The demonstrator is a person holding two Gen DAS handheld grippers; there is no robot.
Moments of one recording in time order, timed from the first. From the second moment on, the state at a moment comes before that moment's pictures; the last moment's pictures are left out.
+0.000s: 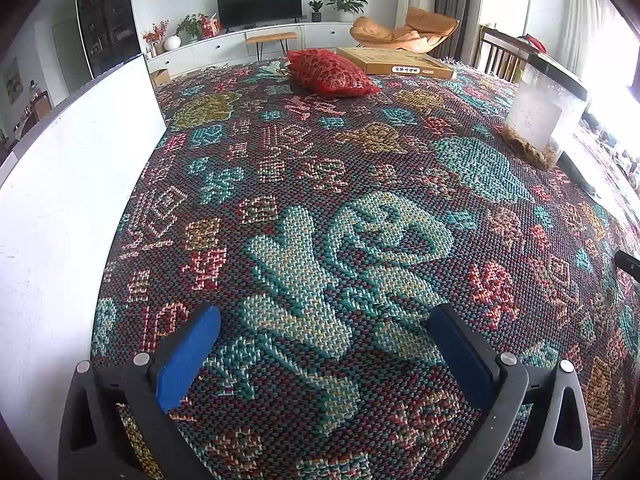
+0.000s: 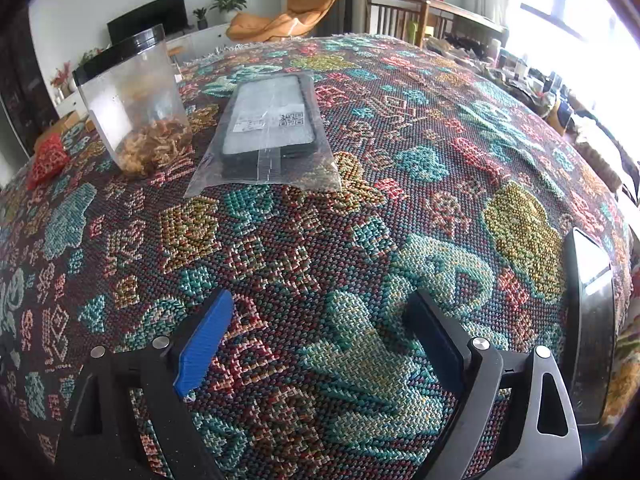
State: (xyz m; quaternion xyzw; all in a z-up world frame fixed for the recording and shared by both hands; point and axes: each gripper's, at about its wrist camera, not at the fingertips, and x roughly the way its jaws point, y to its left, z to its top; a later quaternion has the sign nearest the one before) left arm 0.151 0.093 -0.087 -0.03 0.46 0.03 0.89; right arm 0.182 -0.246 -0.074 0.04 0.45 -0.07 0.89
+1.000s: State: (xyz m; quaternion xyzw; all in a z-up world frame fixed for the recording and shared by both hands) left arm 0.440 0.113 -0.080 -0.08 0.50 0.06 0.86; right arm 0.182 -0.245 -0.074 0.04 0.45 -0.07 0.89
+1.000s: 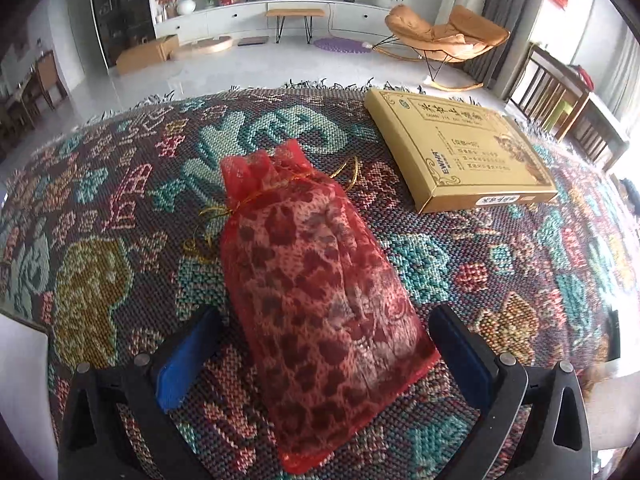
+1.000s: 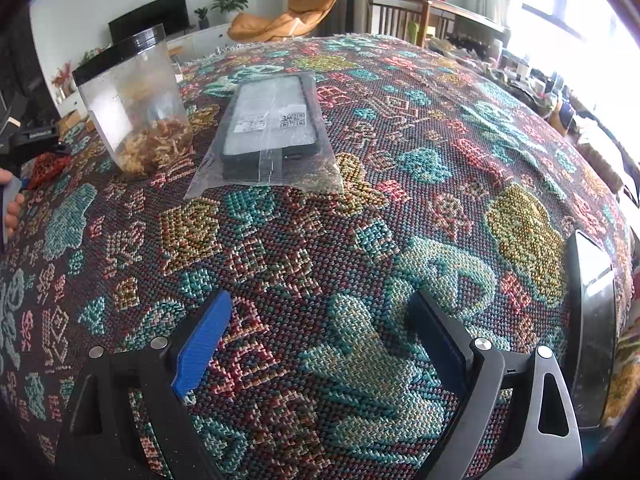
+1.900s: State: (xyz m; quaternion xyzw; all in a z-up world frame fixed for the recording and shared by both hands) left arm 0.423 0.145 -0.076 -0.07 0.48 0.10 0.87; right arm 0.182 -0.246 -0.074 0.04 0.45 -0.07 0.89
